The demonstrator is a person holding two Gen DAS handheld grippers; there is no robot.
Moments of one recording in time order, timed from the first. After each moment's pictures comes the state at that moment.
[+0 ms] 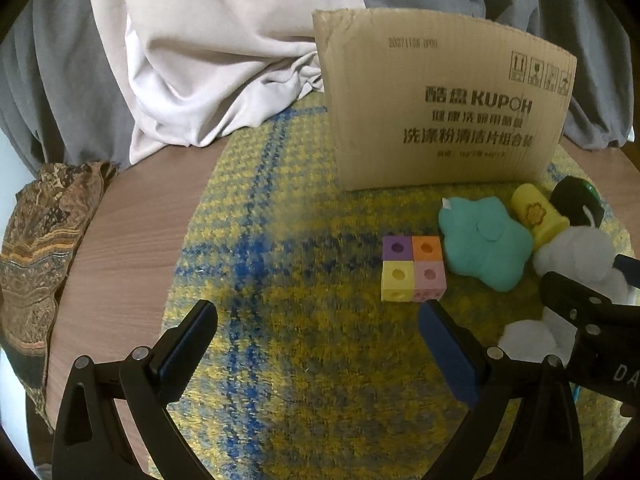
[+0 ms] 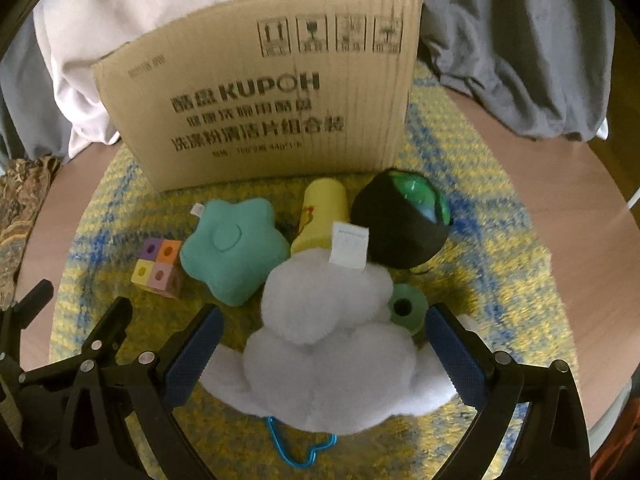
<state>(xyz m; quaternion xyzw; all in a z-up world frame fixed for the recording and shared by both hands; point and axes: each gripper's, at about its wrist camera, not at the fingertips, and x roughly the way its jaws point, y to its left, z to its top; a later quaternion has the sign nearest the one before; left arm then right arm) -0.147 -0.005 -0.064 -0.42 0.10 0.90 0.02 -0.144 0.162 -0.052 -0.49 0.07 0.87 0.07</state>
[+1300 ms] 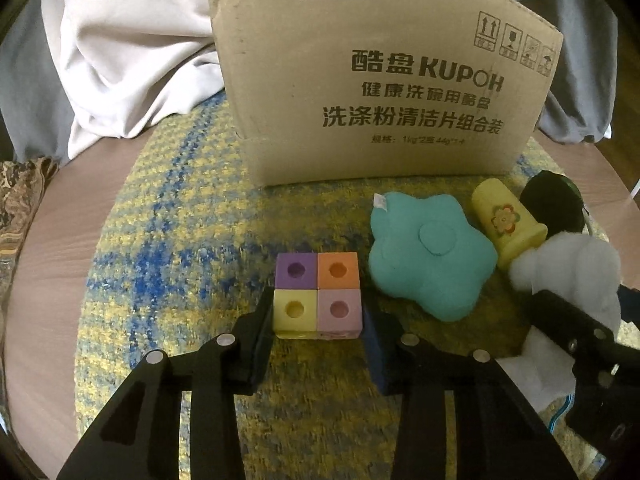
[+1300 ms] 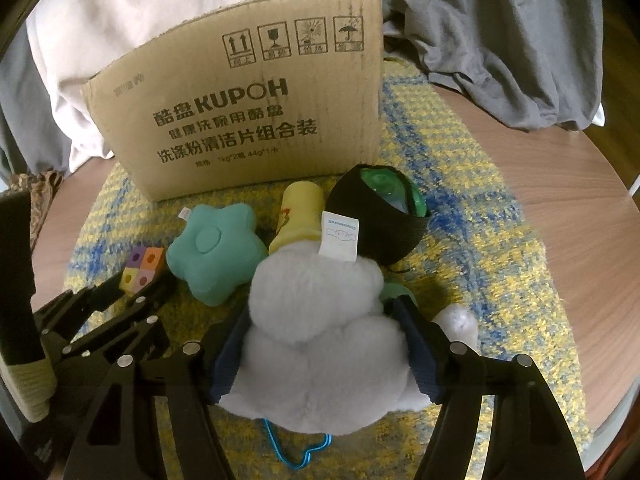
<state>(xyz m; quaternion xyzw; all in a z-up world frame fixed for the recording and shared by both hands) -0.175 0.036 -0.090 -0.46 0.07 0.88 0.09 -0.138 0.181 -0.049 -0.47 0.08 0.88 0.07</state>
